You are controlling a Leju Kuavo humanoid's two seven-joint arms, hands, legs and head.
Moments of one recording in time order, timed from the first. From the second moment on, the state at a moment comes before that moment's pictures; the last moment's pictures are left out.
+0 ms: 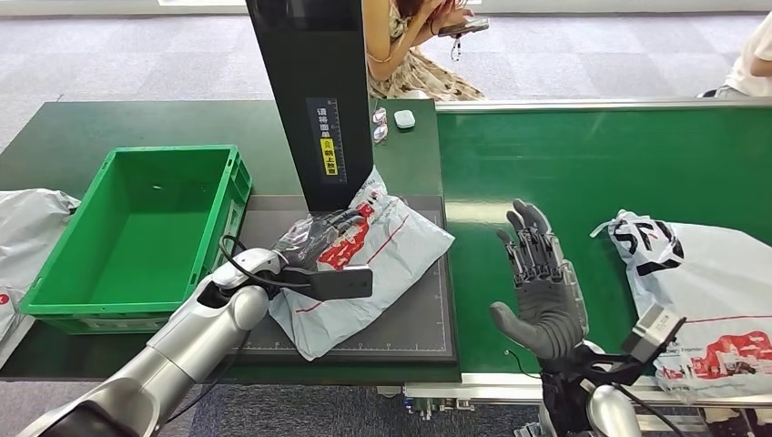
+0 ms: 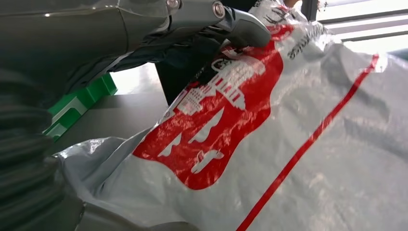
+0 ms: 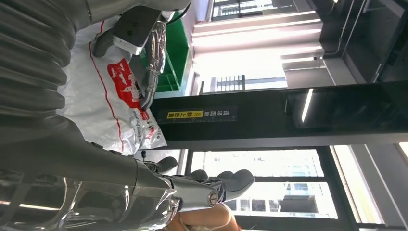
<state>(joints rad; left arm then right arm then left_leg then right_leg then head) -0.65 0.07 -0.69 -1.03 -0.75 -0.17 -0.11 0.00 0.03 0.11 -1.73 -0.31 0.26 -0.41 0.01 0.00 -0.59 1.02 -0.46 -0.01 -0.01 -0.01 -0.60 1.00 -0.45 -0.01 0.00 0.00</state>
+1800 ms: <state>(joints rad) -0.57 0.16 -0.71 -1.07 -0.55 0.14 -0.16 0.08 0.03 0.10 -1.80 -0.28 0.19 -0.39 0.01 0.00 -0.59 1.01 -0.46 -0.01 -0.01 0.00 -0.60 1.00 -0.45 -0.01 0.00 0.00</state>
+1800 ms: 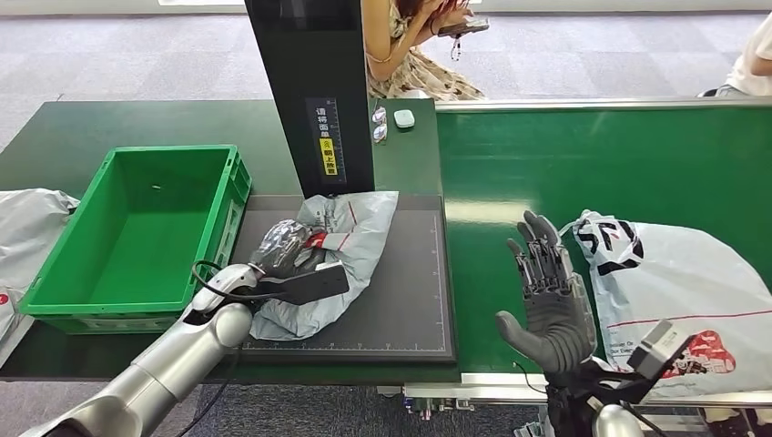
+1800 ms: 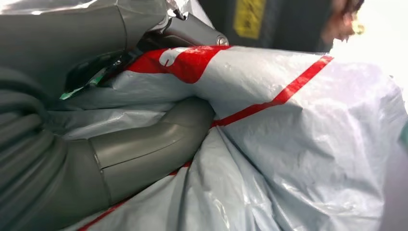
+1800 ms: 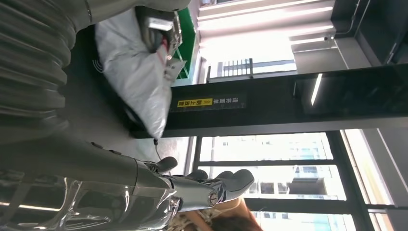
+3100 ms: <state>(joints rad) -0.48 0.26 0.06 -1.38 -0.79 0.21 -0.03 0.16 0.09 0.06 -1.89 -0.26 0.28 -0.38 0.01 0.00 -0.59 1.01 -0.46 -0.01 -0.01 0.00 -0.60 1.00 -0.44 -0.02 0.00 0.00</state>
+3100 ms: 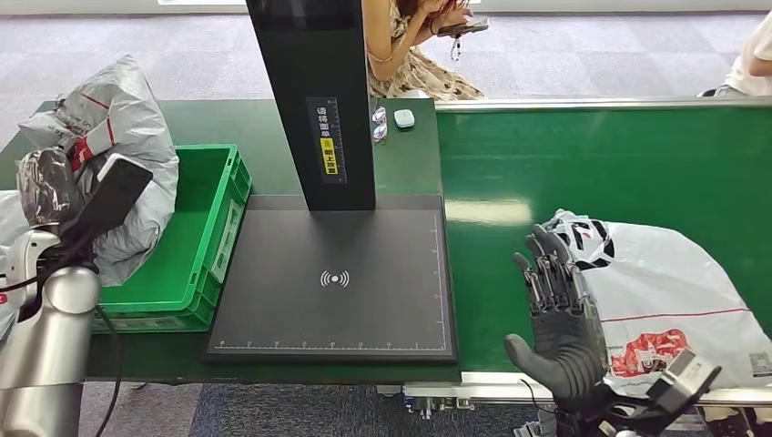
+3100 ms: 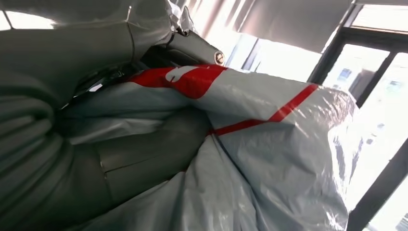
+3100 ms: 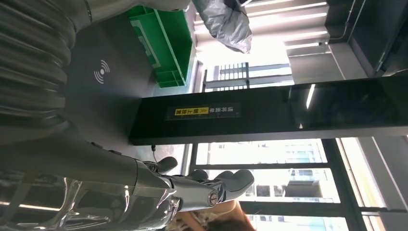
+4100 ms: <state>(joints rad) -0.71 0.31 -0.04 -0.85 -0.94 -0.08 0.08 0.14 0.12 0.04 -1.88 -0.26 0.31 -0.35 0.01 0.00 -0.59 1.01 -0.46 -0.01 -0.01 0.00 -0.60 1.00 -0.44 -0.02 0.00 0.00</state>
